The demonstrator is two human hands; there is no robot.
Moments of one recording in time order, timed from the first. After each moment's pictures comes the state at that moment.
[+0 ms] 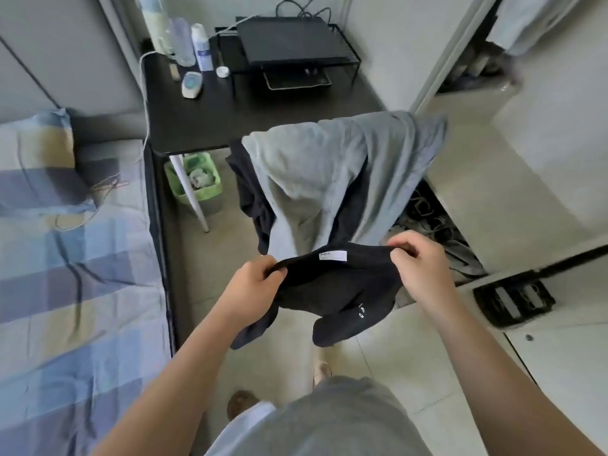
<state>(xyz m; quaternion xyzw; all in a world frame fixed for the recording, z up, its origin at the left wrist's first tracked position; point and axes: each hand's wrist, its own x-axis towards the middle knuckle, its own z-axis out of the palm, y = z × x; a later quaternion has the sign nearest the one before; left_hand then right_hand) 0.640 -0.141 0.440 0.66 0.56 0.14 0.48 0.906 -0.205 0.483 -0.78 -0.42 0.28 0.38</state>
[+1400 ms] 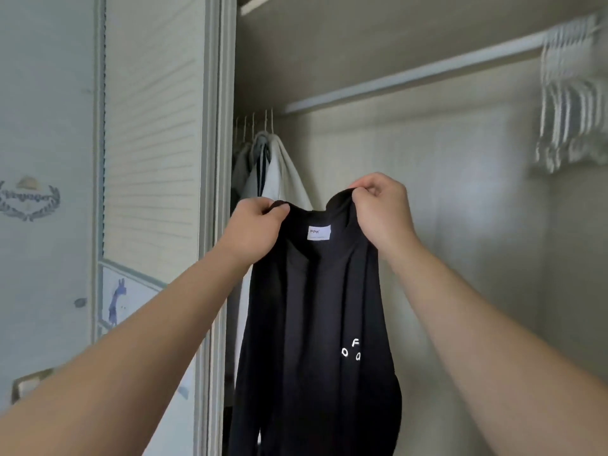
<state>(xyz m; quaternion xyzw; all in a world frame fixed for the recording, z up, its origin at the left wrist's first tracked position) 1.240 0.180 0.949 0.76 0.09 0.47 0.44 1.363 0.033 0.975 -0.62 -0.38 -0.21 0.66</state>
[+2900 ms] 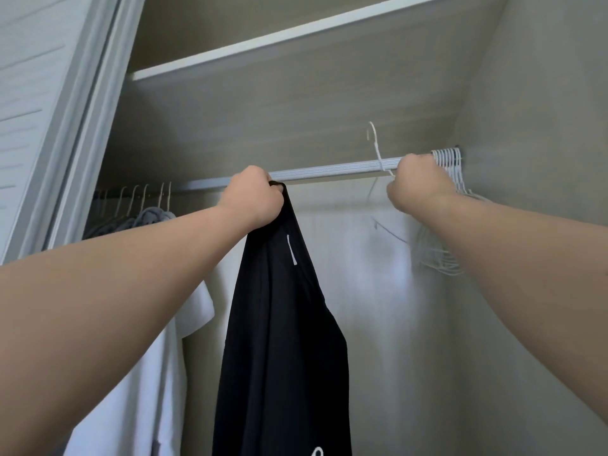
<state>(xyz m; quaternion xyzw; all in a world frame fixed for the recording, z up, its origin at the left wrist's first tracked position) 1.406 0.151 1.154 0.80 0.05 0.56 0.19 1.483 -0.080 1.182 -0.81 -0.09 -0.55 0.20</state>
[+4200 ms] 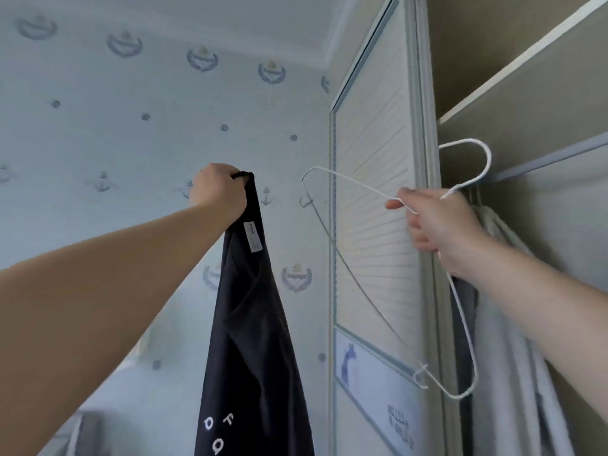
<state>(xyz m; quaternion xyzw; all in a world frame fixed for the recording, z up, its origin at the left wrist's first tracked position) 0.902 0.235 1.121 0.60 0.46 0.65 -0.06 1.188 0.137 1.078 -0.37 -0.59 0.14 0.71</state>
